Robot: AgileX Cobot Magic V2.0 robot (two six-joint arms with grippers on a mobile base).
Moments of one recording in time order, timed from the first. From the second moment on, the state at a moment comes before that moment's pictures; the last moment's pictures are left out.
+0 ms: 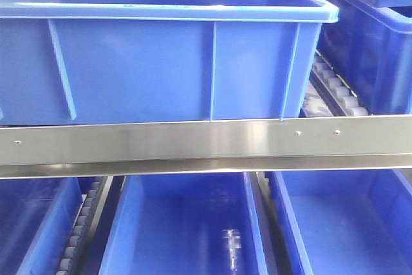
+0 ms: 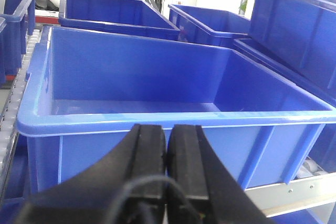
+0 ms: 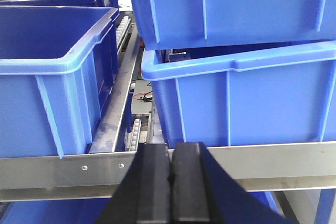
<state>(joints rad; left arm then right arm) -0.35 0.39 -0.20 0.29 -0.25 -0.36 -0.02 -0.01 0.03 -0.03 0.00 0.11</state>
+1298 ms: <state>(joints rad) -0.06 -0.01 0.03 0.01 -0.04 -0.05 -0.02 -0.01 0.03 -0.03 0.00 0.11</state>
